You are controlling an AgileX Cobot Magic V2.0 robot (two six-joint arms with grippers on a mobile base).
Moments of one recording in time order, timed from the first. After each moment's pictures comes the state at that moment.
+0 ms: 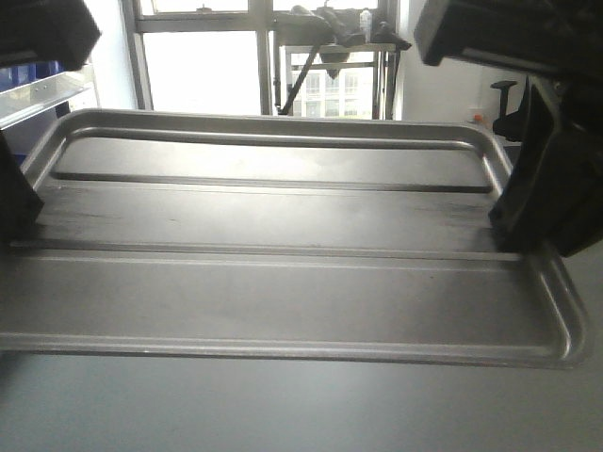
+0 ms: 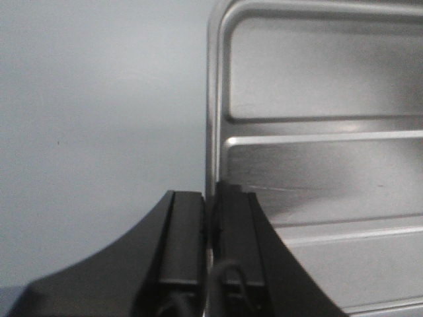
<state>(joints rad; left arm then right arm) -1.05 1.11 -0.83 0.41 0.93 -1.09 0.85 1.13 -0.81 -0.25 0.83 1.02</state>
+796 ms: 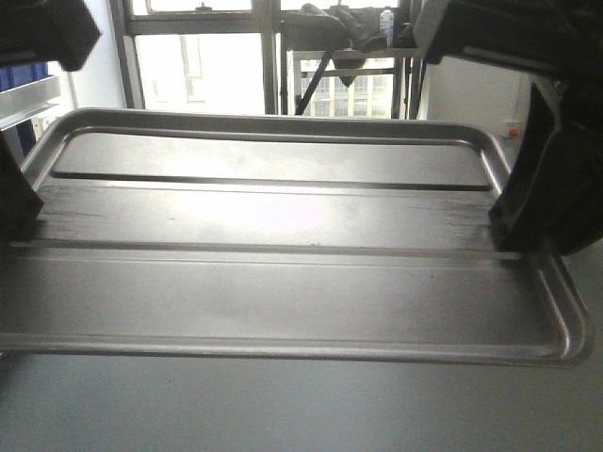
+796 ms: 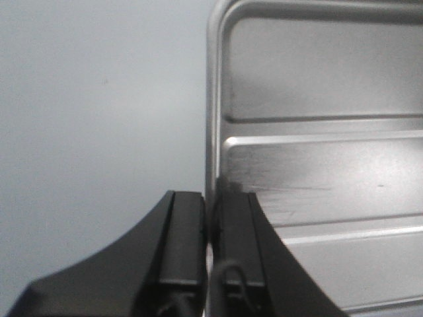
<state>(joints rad) -1.05 1.11 -0.83 0.41 0.93 -1.09 0.85 1.13 -0.81 -0.25 0.83 1.02</state>
